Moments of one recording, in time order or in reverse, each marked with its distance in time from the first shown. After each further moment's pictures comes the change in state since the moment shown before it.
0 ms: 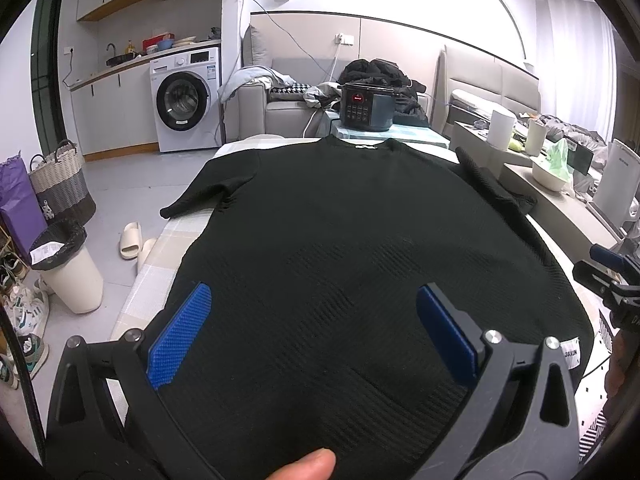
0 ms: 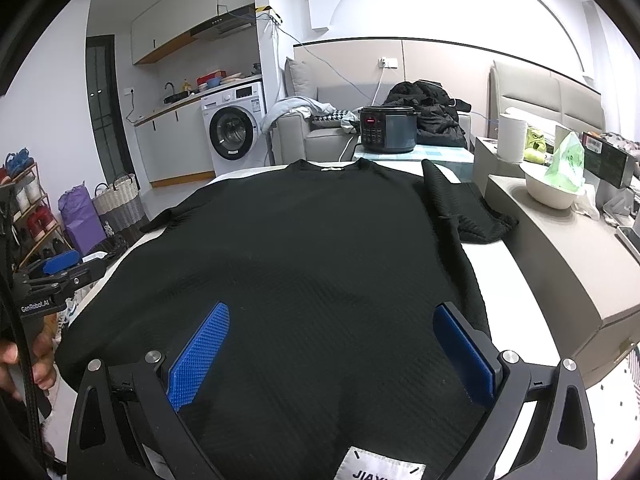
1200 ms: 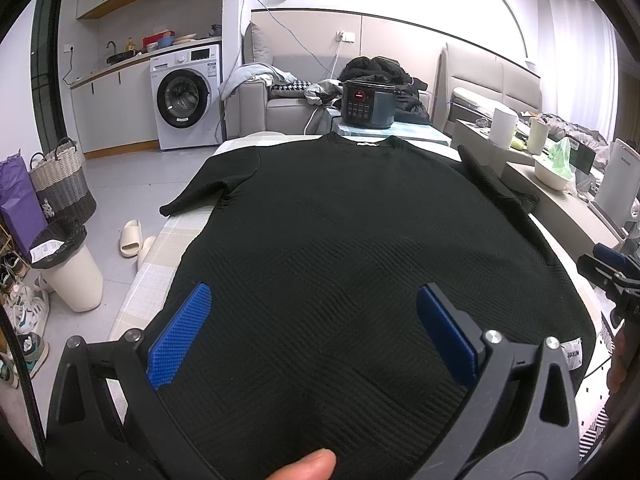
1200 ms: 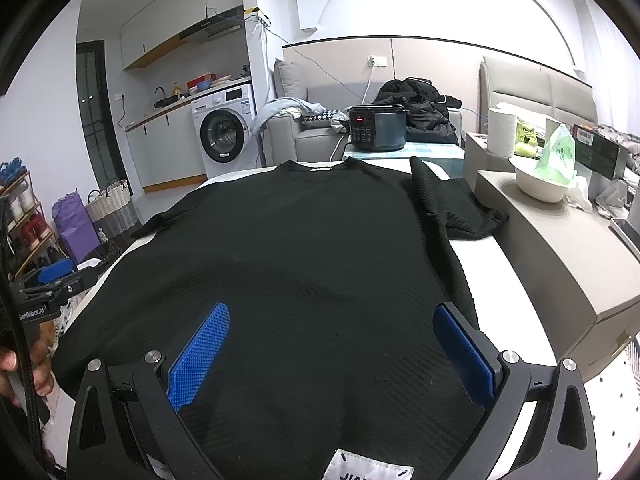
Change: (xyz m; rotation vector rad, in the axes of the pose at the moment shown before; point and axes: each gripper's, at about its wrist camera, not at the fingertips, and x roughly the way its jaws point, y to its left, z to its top) left arm 0.002 0.002 -0.002 -0.001 0.005 -0.003; right arm 0.006 -0.012 0.002 0.031 -0.001 -0.019
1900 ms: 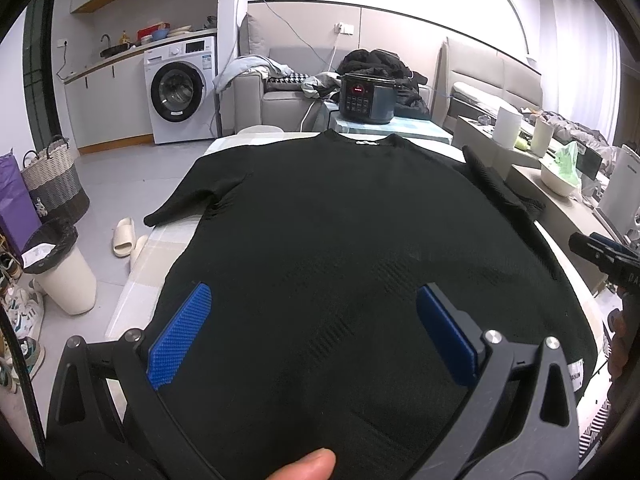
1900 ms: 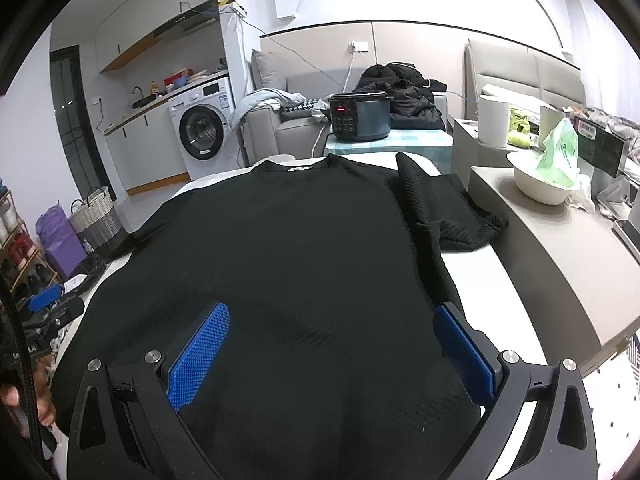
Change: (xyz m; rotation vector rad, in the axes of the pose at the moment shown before) left arm 0.039 0.003 0.026 -0.003 0.043 -0.010; right arm 0.037 -0.014 0.042 0.061 0.057 -0.046
